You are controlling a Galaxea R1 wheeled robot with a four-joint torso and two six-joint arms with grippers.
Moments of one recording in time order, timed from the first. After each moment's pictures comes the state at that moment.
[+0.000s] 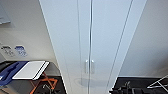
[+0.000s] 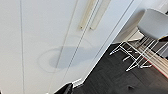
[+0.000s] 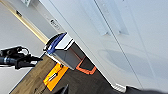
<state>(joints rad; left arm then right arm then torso) 0.65 2.06 -1.30 -0.18 0.01 0.31 -0.60 2.19 -1.23 -0.35 -0.06 0.35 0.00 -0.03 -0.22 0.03</state>
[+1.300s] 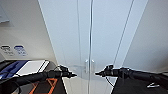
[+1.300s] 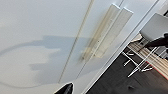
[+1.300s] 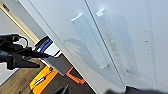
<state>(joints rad) 0.37 2.42 -1.69 -0.29 0.24 0.26 -0.36 2.57 -1.61 -0.35 -0.24 0.45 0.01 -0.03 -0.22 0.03</state>
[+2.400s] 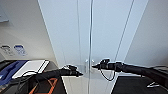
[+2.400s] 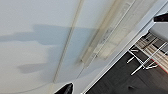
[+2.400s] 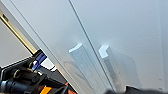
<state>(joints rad) 0.37 2.68 -1.98 -0.29 0.29 0.25 -0.29 2.69 -1.78 -0.36 -0.18 0.47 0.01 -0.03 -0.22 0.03</state>
